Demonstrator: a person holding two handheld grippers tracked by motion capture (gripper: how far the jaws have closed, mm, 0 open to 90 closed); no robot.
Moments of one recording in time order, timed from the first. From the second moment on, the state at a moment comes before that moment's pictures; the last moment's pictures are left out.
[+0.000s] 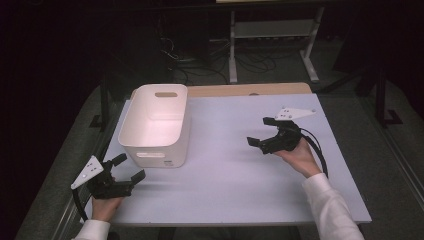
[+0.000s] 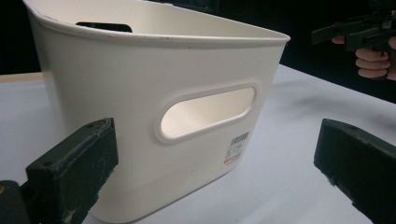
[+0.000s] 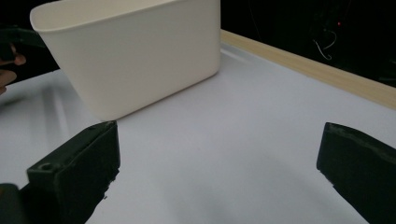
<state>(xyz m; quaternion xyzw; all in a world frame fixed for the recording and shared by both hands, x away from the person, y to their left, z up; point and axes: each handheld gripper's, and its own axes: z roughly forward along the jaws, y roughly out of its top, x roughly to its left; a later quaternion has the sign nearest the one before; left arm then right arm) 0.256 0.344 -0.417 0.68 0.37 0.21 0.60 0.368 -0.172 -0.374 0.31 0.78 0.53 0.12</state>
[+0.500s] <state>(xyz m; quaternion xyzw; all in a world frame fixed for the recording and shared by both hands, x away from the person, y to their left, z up) 0.255 0.345 -0.416 0.69 0.37 0.21 0.59 0.348 -0.203 -0.386 0.32 0.77 0.53 0.14</state>
